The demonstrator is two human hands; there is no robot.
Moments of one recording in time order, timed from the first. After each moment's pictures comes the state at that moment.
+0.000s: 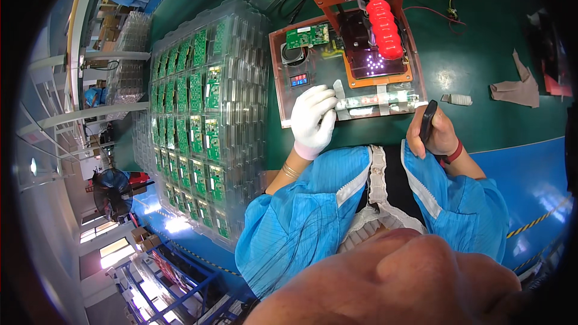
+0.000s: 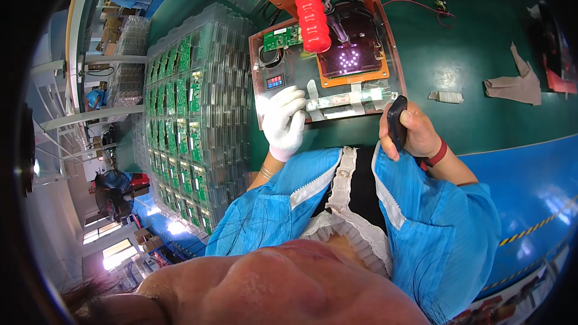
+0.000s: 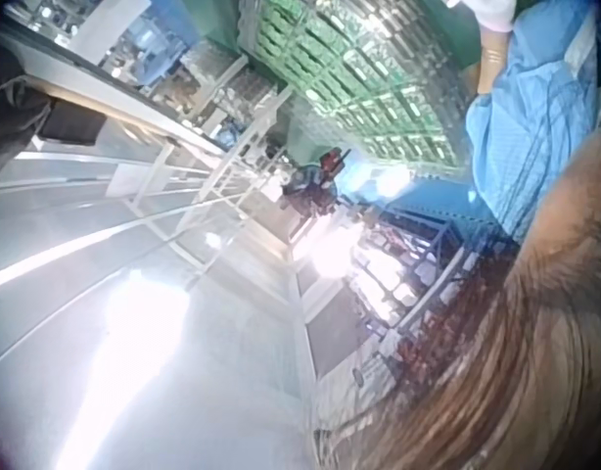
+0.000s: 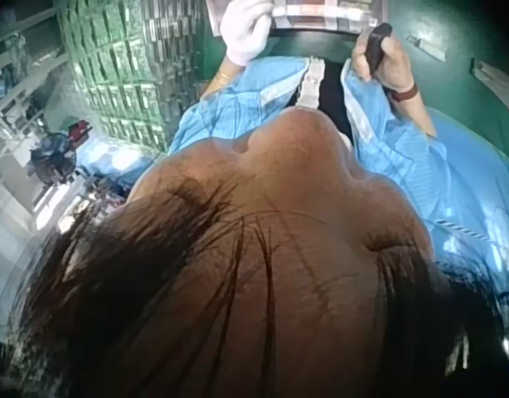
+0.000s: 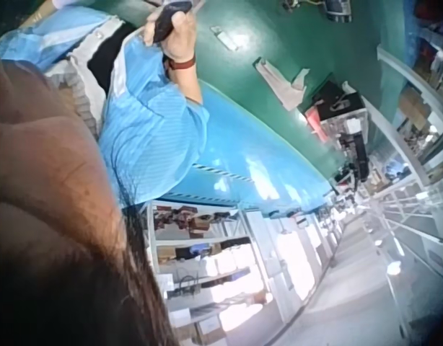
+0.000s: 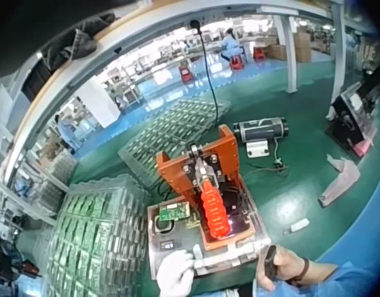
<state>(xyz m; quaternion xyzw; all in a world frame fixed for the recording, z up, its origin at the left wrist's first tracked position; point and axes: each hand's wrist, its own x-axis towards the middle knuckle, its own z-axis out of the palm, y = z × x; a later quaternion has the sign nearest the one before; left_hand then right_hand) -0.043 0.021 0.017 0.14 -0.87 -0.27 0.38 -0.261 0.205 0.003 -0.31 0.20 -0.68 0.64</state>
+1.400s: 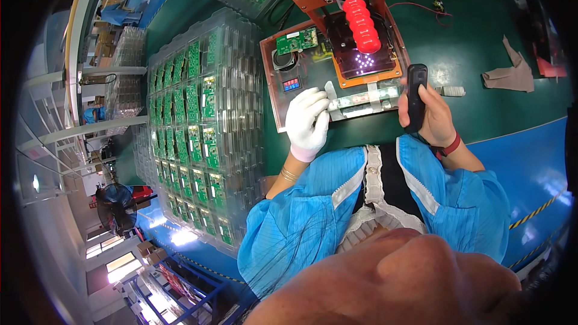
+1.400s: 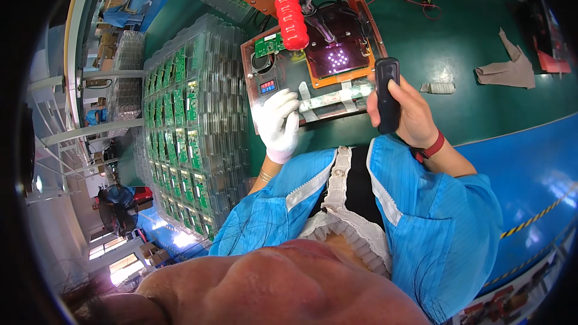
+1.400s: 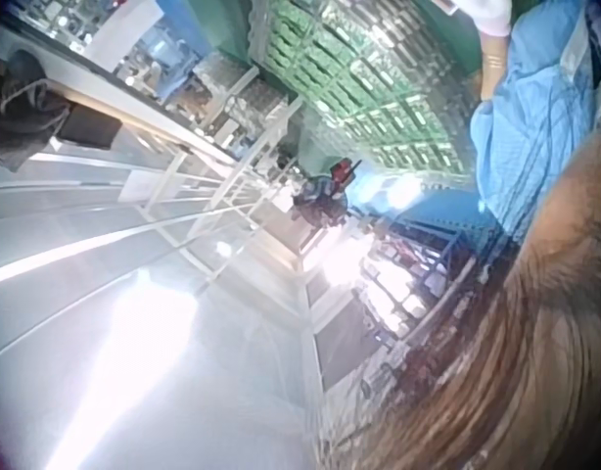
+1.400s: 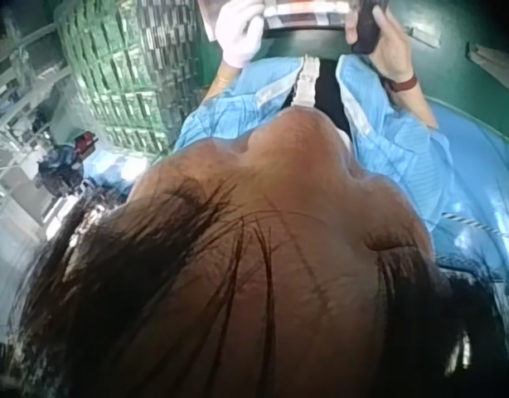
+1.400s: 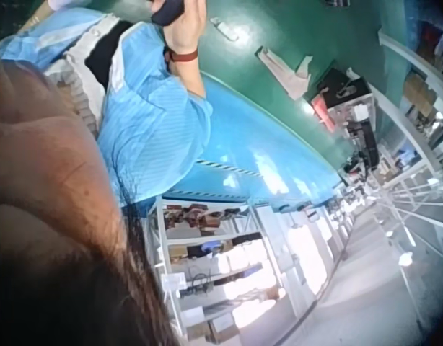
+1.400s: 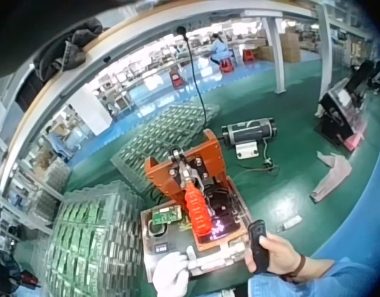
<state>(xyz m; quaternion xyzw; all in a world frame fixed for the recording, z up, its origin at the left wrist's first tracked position) -0.045 0.021 0.023 0.13 -0.88 -0.27 0.37 -0.254 0.199 0.023 -0.19 0.35 -0.74 0.55</state>
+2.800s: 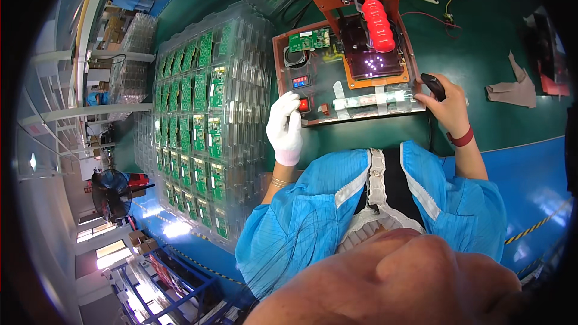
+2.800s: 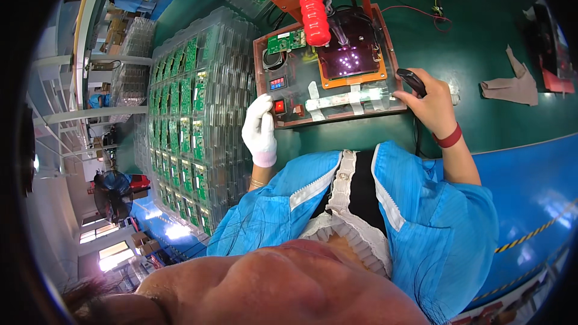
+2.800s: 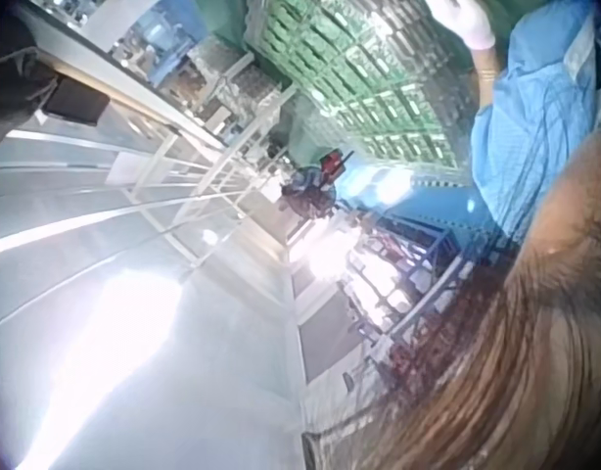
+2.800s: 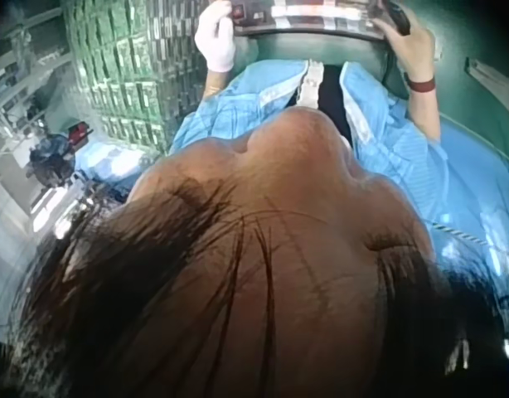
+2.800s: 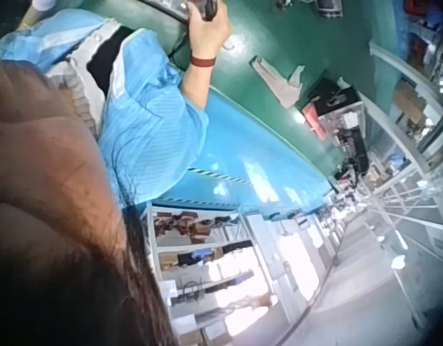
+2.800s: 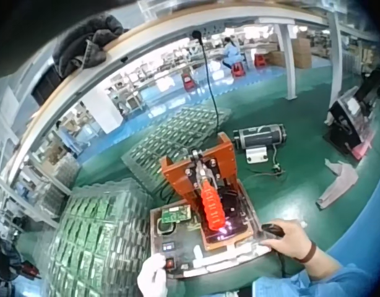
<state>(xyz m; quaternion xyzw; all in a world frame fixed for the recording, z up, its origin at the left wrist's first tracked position) 0.011 0.010 0.008 0.28 -0.79 -0.36 0.42 -0.306 0.206 0.015 -0.45 0.75 -0.45 0.20</state>
